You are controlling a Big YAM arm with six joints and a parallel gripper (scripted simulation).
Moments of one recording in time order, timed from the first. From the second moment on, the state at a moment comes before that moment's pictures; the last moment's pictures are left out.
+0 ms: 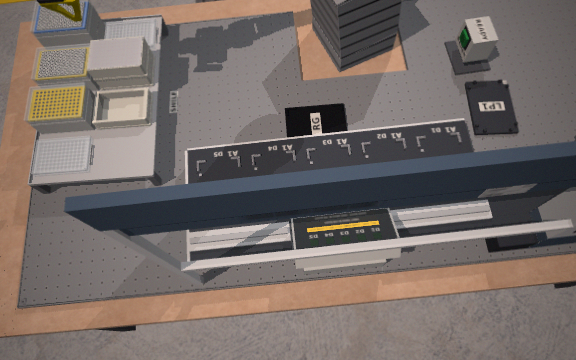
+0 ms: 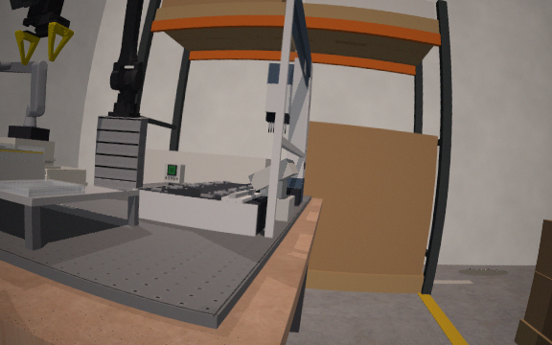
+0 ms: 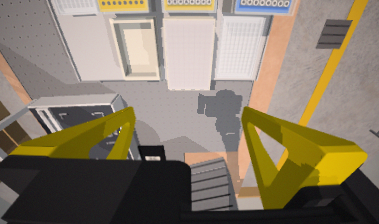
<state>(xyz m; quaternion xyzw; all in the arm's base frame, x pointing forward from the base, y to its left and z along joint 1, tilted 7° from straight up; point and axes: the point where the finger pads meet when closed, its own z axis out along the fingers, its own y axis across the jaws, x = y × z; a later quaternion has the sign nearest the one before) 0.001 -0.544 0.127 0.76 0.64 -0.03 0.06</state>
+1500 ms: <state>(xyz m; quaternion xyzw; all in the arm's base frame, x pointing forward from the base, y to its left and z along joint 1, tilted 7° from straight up) 0.001 -0.549 0.078 0.76 0.64 -0.03 0.06</state>
